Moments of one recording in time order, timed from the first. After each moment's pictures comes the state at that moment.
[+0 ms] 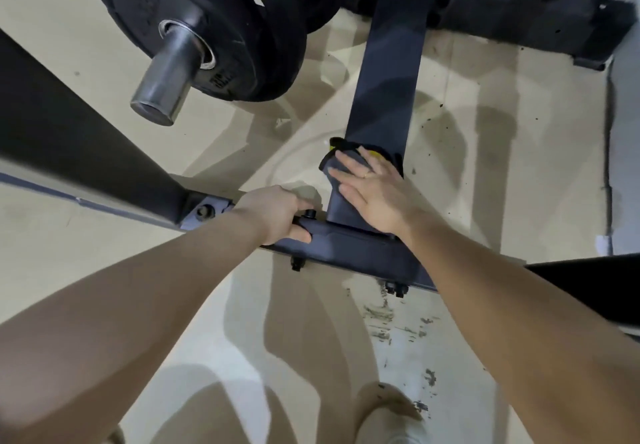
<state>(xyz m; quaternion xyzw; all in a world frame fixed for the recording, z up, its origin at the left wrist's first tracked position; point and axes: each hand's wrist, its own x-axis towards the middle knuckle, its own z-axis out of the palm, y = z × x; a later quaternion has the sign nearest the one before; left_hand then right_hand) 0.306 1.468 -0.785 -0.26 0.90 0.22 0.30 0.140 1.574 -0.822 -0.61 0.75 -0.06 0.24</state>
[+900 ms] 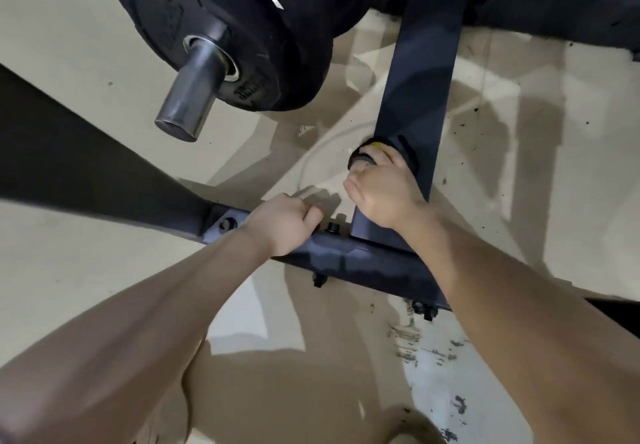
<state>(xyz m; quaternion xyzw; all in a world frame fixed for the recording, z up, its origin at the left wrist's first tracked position) 0.314 1.463 -0.787 -0.39 0.85 0.30 0.20 0.146 1.528 -0.831 -0.66 0.74 0.02 0.13</state>
